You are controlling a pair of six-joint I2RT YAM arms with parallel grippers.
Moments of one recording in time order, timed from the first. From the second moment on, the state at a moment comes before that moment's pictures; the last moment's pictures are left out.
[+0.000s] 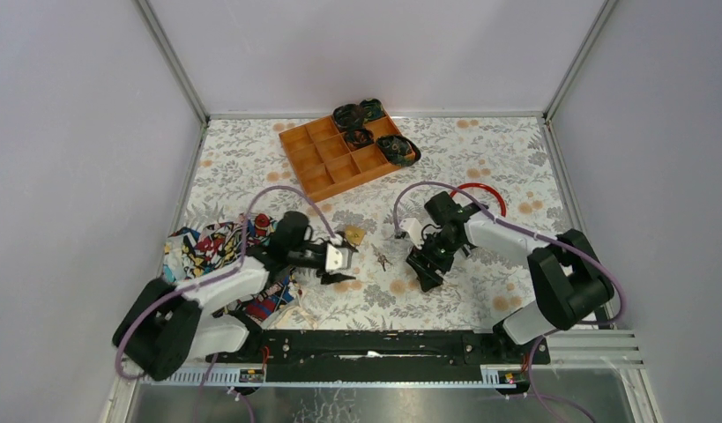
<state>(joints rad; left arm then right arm) -0.54 1.13 0.40 0.22 0.84 0.65 0.53 1.50 0.83 -0.75 -0.45 -0.54</state>
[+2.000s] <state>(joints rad) -0.66 1.54 1.17 -0.29 0.78 0.66 0.31 0.96 1.04 -0.51 -0.66 -0.06</state>
